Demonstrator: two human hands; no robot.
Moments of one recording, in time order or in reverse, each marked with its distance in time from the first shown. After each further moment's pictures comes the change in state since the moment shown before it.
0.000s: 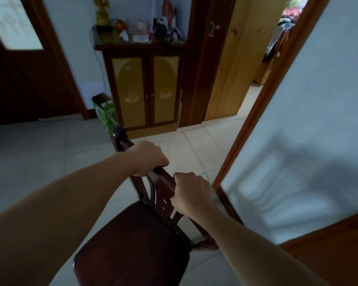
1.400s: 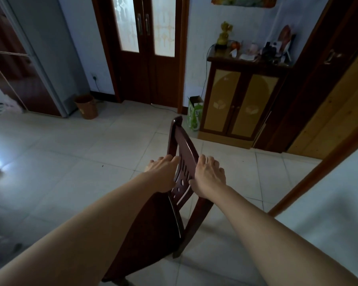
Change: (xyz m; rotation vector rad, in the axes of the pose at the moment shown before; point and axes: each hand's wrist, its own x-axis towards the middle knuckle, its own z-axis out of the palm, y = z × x) left_hand -0.134 0.202 -0.033 -0.648 -0.089 -1.075; right_hand -0.092 -0.002 0.011 -0.119 -0.073 -0.400
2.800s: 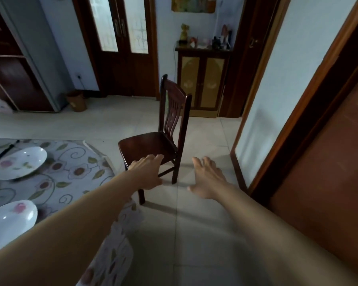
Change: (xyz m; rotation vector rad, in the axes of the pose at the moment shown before) left_hand -0.599 0.068 0.101 0.022 -0.051 0.070; right_hand -0.624 -0.062 0.108 0.040 -0.049 0.001
